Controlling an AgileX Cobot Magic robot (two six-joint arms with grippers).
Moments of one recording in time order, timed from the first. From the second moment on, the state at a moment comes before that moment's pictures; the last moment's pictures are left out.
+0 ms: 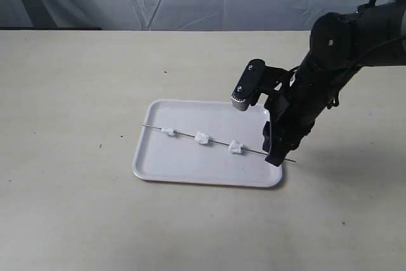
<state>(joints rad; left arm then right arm) -0.14 0.53 -0.45 -0.57 0.49 0.42 0.46 1.79 -1.04 0.21 0.69 -0.85</state>
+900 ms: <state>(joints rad) -0.14 0.83 -0.47 -0.63 0.41 0.48 0.45 1.99 -1.11 0.27 0.67 -0.90</state>
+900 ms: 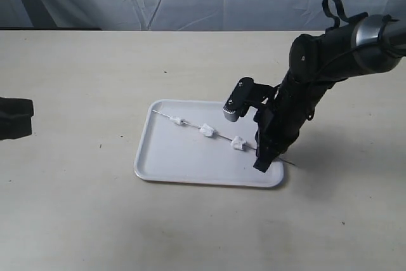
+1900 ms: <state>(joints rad) -0.14 1.29 -0.50 -1.73 0.57 0.99 0.49 1.63 -1.14 0.54 0.85 -0.64</state>
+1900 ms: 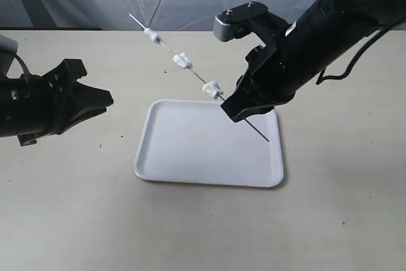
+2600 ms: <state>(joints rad) -0.14 1.49 -0.62 -1.73 0.67 0.98 0.56 1.59 -1.05 0.52 0.85 -0.49</state>
